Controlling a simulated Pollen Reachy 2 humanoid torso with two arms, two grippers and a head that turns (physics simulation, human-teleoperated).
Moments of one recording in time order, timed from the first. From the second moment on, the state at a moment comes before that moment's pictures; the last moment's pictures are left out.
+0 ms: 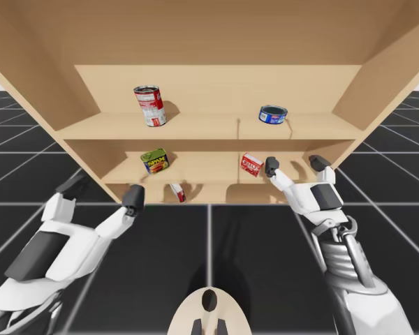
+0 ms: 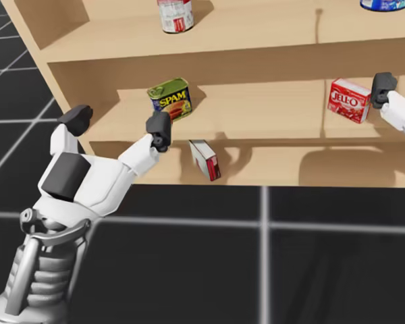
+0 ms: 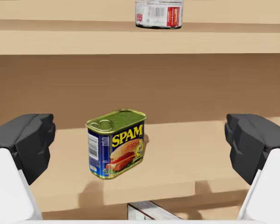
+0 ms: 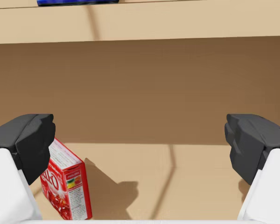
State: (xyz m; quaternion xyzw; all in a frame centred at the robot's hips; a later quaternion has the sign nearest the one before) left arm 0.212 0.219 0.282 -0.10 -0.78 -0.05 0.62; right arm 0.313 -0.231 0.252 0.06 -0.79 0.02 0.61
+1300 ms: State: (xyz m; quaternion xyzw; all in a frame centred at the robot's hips) left arm 0.326 0.160 0.153 -0.09 -0.62 -0.03 0.78; right arm 0.313 -0.234 0.253 0.04 -0.80 0.02 0.60
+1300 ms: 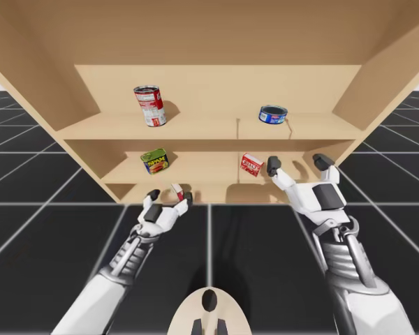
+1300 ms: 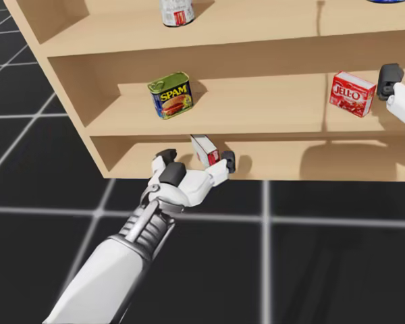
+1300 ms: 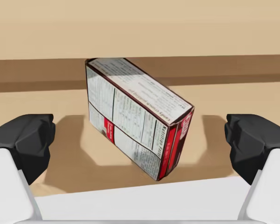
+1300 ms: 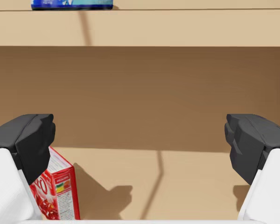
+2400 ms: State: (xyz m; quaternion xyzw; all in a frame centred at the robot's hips) left arm 0.337 0.147 0.156 -0.09 -0.64 -0.01 0.76; right arm 0.313 -0.236 0.253 0.03 -0.80 0.02 0.60
